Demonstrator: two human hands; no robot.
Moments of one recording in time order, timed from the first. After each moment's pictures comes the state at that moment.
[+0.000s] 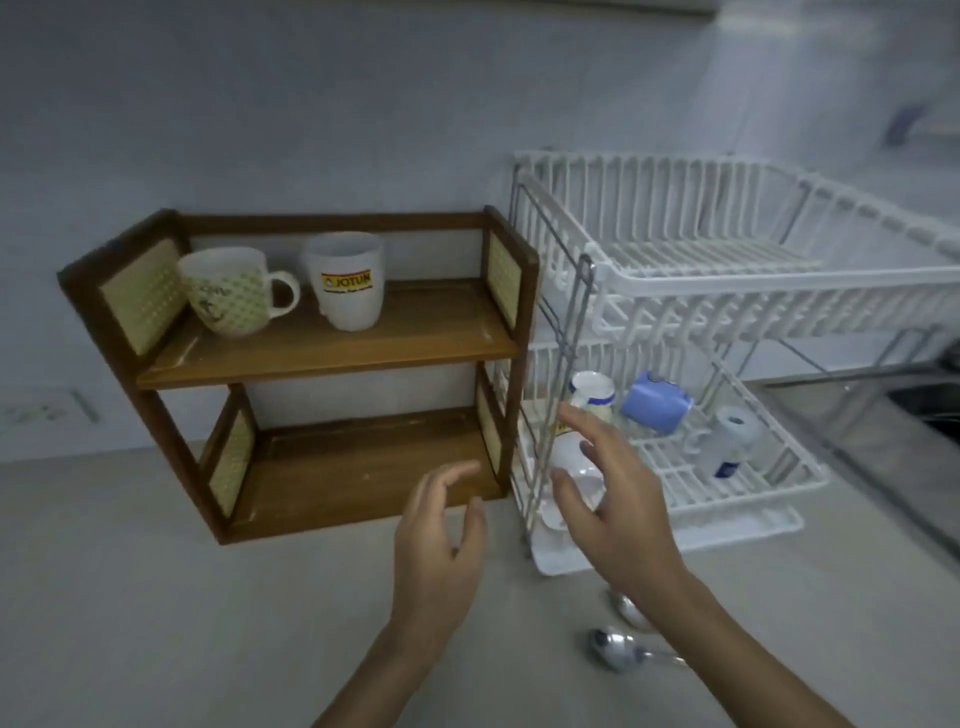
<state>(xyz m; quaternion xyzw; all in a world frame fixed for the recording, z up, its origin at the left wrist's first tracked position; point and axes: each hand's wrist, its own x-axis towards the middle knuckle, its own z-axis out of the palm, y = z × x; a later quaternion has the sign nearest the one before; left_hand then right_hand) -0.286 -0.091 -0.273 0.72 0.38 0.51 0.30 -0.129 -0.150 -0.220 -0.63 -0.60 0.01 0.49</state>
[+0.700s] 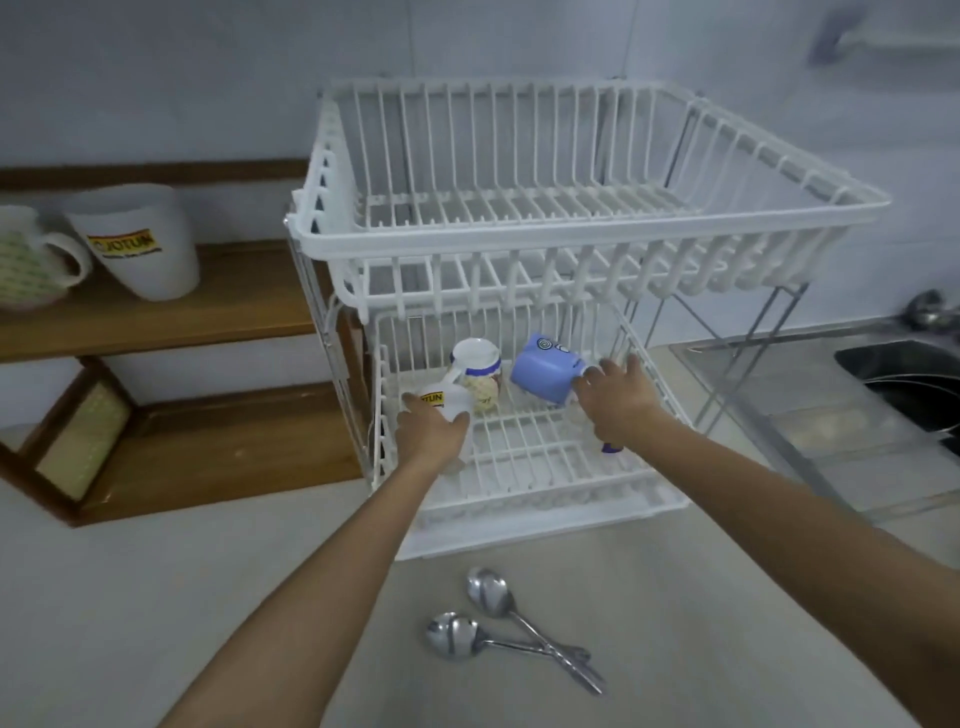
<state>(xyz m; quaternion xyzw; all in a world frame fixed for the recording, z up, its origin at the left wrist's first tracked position) -0.061 -0.025 -0.298 0.65 0.64 0.18 0.36 0.148 -0.099 -0.258 -0.75 -0.59 -0.10 -0.29</state>
